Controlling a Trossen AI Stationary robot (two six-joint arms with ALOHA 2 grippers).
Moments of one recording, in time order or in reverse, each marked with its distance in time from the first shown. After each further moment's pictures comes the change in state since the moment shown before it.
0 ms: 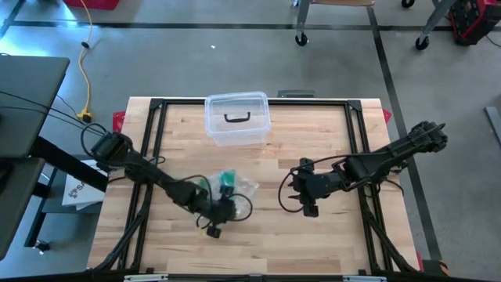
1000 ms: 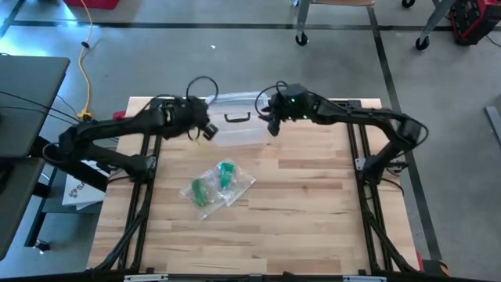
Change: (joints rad) left arm 0.786 -0.473 0.138 -0.581 -0.371 -0.191; right arm -0.898 0.306 0.001 0.657 -0.438 -0.355
